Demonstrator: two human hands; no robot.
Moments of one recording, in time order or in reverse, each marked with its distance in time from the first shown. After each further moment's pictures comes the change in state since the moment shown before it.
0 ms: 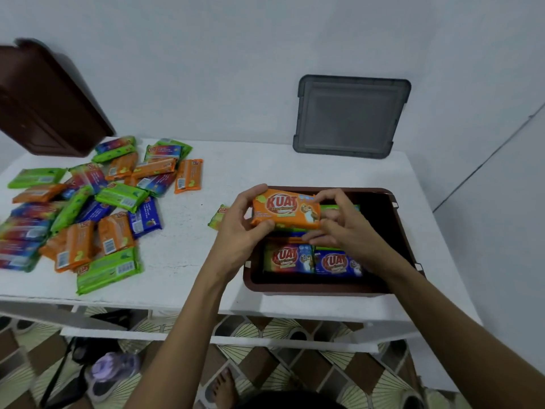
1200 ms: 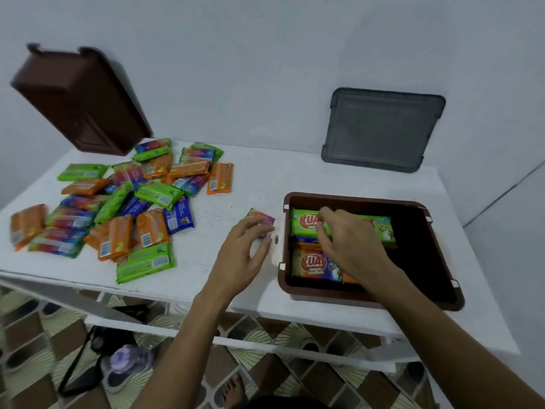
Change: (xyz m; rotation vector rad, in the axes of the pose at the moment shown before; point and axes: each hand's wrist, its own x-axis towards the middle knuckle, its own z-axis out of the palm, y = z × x) left_hand -0.022 -0.048 -0.066 0.828 0.115 0.307; right_hand 0.025 -0.002 0.059 -1.179 0.274 -0.376
